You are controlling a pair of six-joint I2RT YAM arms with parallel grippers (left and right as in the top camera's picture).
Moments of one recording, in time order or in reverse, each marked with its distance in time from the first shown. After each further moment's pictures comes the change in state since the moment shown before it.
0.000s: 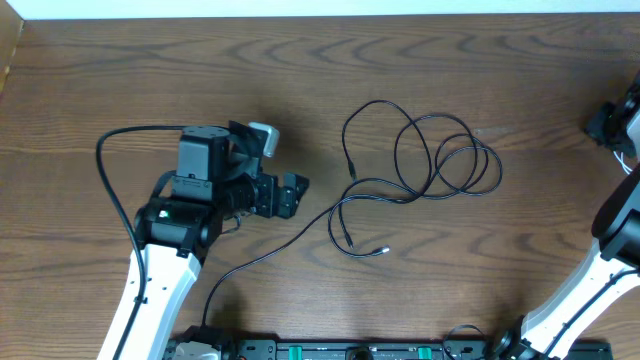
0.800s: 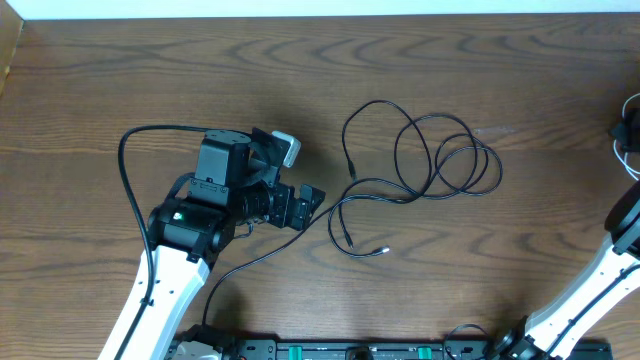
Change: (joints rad) left arm -0.080 0.000 0.000 -0.013 0.003 0.010; right arm -0.110 0.098 0.040 0.180 0.075 -0.070
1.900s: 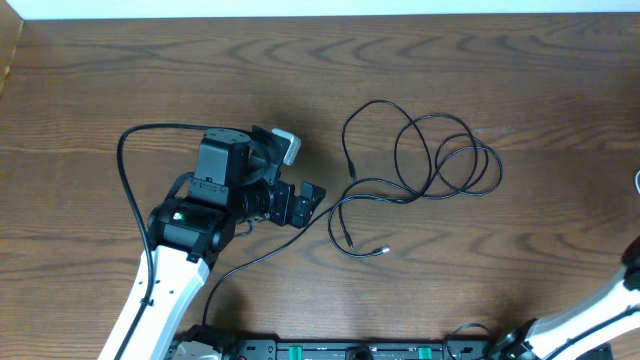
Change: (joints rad) left arm 0.000 0.000 0.000 0.028 0.000 0.000; right arm -0.122 -0.302 -0.026 -0.230 -0.152 0.233
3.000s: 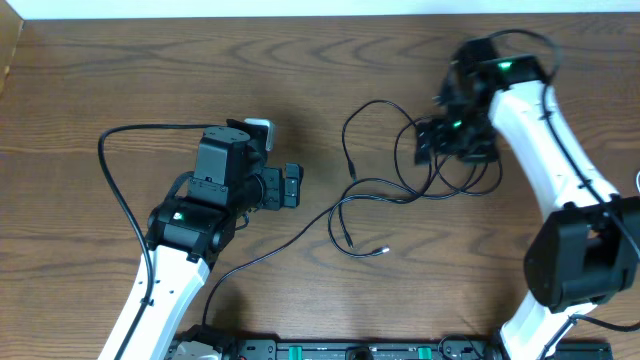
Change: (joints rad) left arm 0.000 0.001 0.000 0.032 -0.290 -0.169; right arm 0.960 -0.125 -0.015 -0.699 -0.267 -0.237
